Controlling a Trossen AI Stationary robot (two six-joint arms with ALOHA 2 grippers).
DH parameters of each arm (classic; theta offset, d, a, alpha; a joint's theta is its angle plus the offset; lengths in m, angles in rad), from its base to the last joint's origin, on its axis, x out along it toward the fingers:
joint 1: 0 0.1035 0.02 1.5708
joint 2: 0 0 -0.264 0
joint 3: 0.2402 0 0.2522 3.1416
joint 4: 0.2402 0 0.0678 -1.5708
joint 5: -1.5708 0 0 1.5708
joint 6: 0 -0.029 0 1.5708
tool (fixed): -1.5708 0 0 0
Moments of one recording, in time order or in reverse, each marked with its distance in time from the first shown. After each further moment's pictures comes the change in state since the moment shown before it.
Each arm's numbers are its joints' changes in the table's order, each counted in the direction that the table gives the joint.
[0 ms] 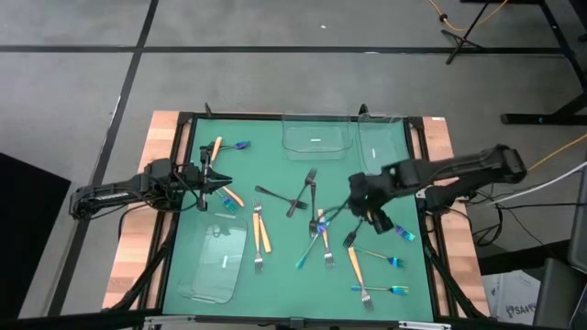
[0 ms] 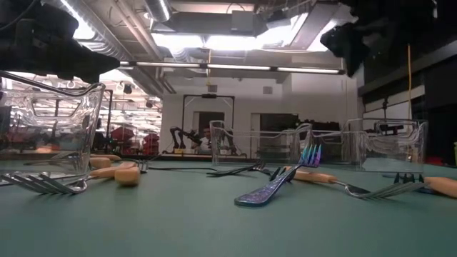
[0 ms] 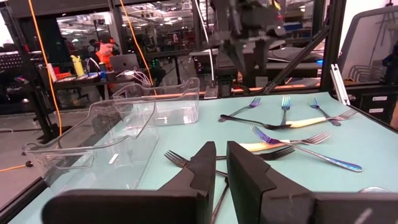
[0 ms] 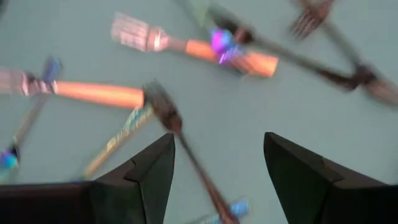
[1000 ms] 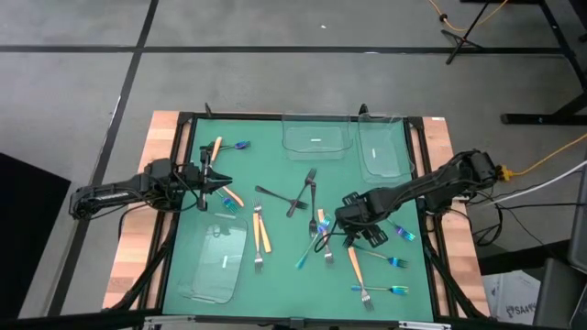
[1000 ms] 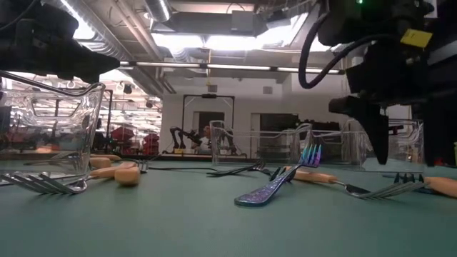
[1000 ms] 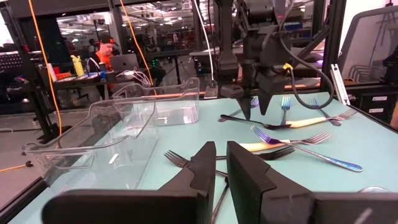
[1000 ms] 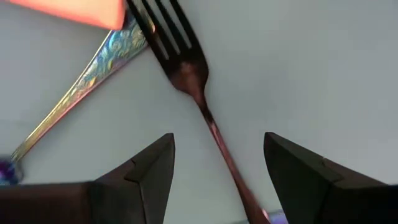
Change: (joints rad) left arm 0.000 0.000 0.000 0.001 0.000 0.000; right arm 0.095 -0.283 -0.179 -0.161 0.062 0.001
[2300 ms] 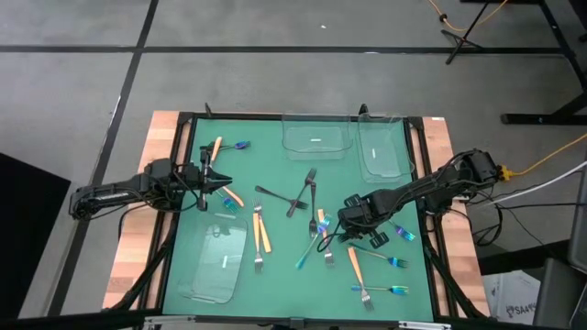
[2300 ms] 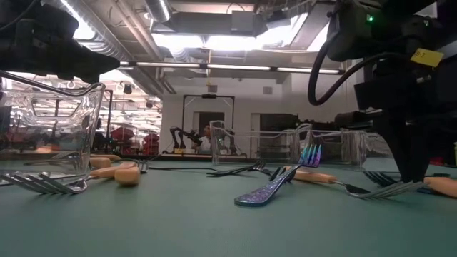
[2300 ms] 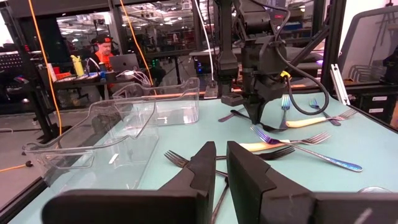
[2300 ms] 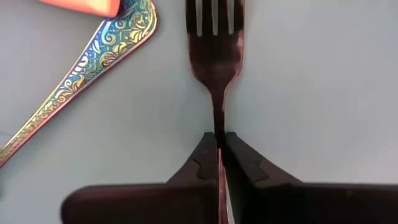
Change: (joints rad) left arm 0.000 0.000 0.000 0.000 0.000 0.000; right arm 0.000 0.002 -0.103 -0.125 -0.012 0.001
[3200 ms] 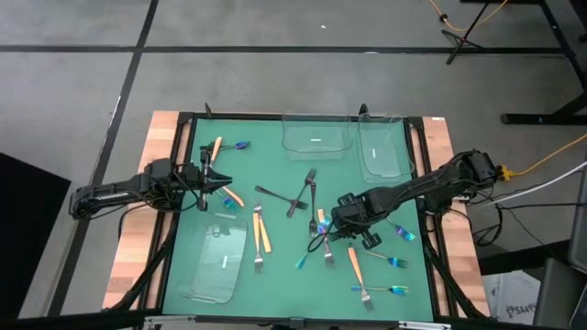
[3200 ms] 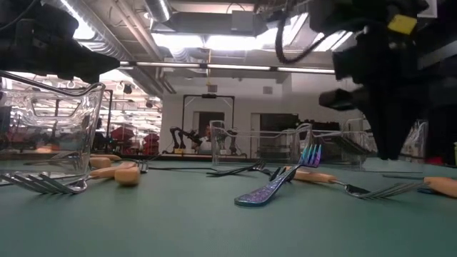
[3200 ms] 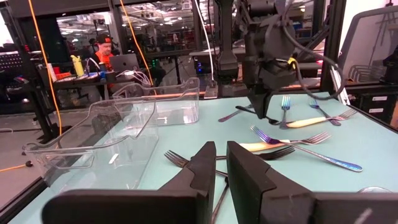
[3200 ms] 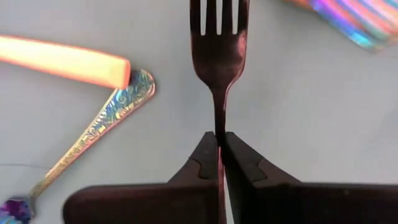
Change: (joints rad) left arm 0.000 0.000 0.000 0.000 0.000 0.000; right arm 0.000 -0.004 0.167 0.091 -0.007 -0.039
